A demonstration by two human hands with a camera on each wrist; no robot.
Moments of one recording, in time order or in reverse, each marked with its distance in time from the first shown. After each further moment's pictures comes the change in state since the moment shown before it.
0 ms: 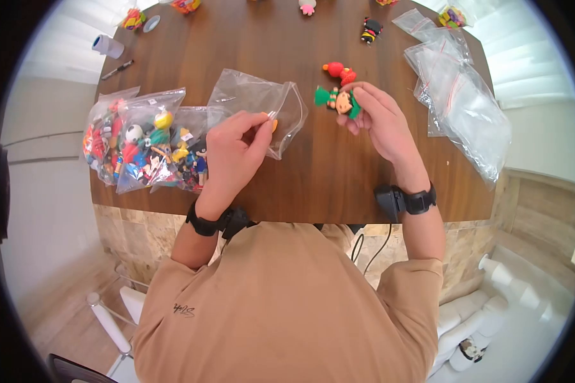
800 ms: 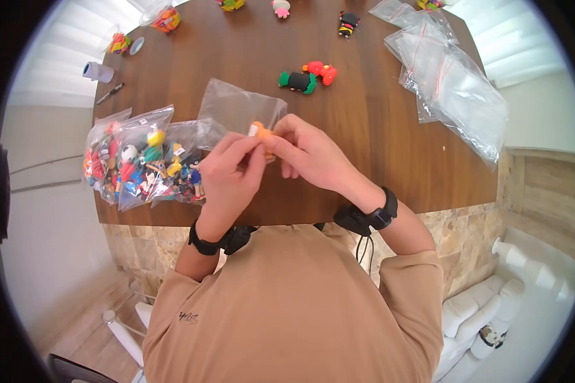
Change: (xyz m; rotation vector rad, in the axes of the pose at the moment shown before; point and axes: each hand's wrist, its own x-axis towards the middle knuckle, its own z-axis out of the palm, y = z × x) left_hand -0.016 0.019 0.002 0.047 -0.026 0.134; right_hand -0.024 0.018 0.073 -0.189 -0.154 0.125
